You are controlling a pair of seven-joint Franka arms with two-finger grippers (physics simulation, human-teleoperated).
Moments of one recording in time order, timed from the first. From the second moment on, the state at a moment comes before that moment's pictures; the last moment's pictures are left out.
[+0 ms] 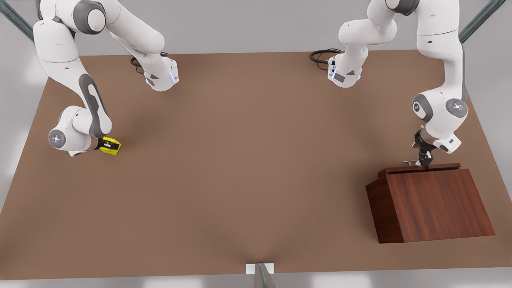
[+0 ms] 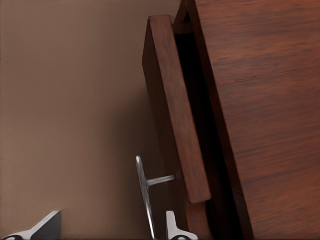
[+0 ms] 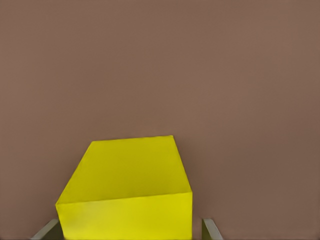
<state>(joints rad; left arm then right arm) 0.06 0.15 0.25 -2.31 0.04 2.65 -1.14 -0.44 0.34 0.02 -2.28 -0.16 2.28 0.02</state>
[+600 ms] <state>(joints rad) 0.09 0.10 0.26 -2.31 0.04 2.51 -1.14 -0.44 0.37 0.02 -2.32 -0.18 2.42 0.00</state>
